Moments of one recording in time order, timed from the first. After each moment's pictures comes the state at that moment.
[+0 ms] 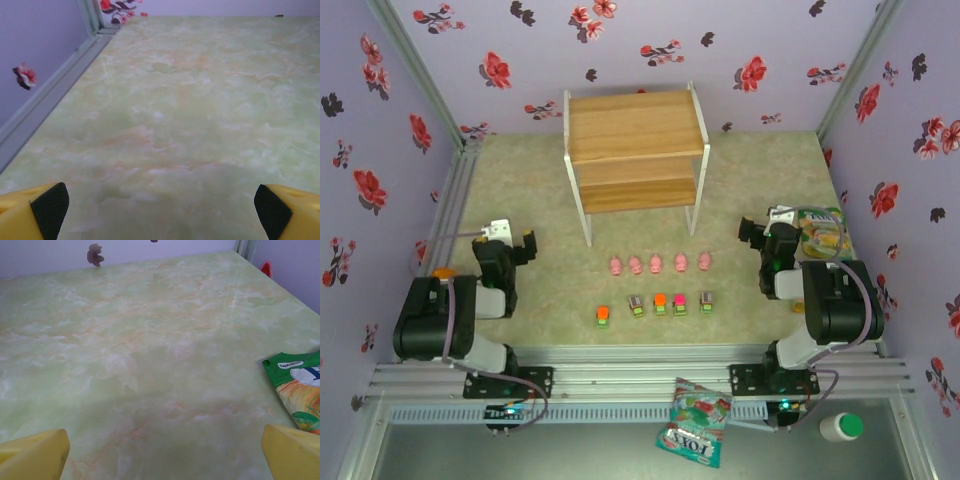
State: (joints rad) left arm -0.03 1.46 0.21 0.93 -0.21 0.00; right arm 0.02 1.55 0.35 0.83 0.16 0.09
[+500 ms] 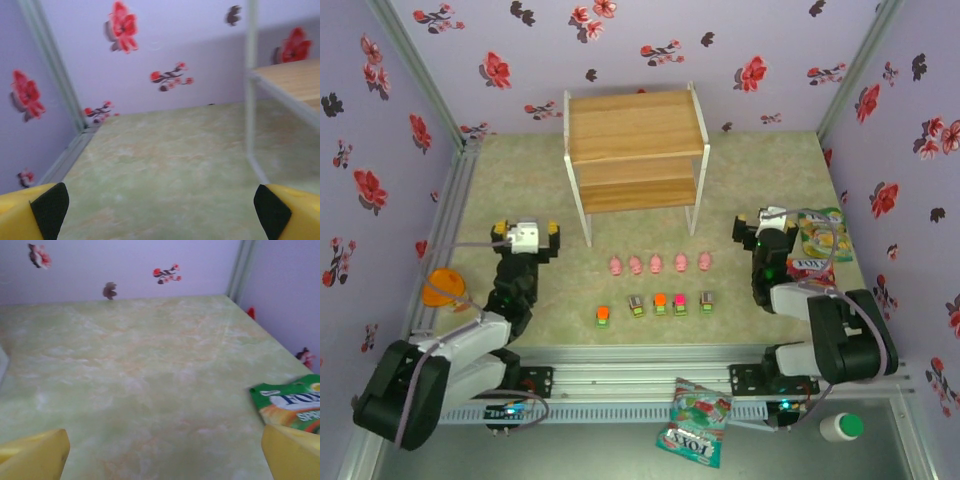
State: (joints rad) left arm -0.48 1.02 0.18 0.82 -0.53 0.16; right arm 0.19 1.32 0.31 0.73 0.39 0.04
